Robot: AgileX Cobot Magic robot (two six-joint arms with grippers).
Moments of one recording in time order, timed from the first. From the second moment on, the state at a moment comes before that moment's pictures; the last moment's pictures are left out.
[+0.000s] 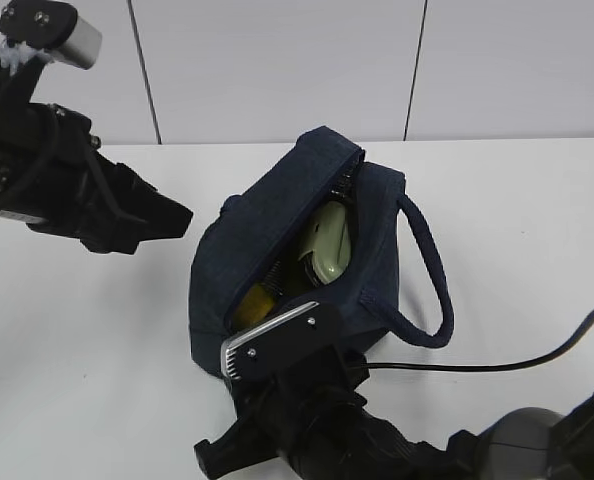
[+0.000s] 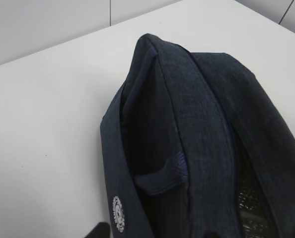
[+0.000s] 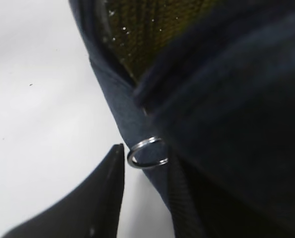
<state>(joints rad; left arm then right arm) -0.41 1.32 -0.87 -0.74 0.51 0.84 1.03 2.02 -0.68 0.56 -0.85 -0.13</state>
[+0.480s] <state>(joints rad) -0.41 1.32 -0.87 -0.74 0.51 0.84 1.03 2.02 -0.68 0.57 -0.82 -0.15</state>
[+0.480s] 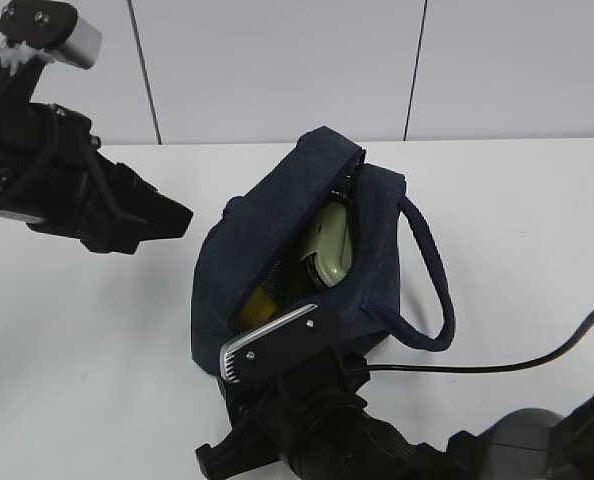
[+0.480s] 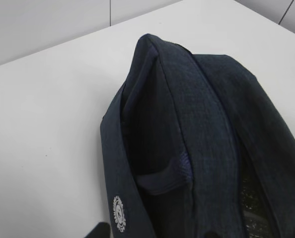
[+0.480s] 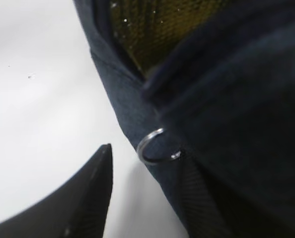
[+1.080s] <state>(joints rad) -0.41 1.32 -0.87 -0.74 0.51 0.84 1.03 2.01 -0.69 0.58 -0.79 -0.20</state>
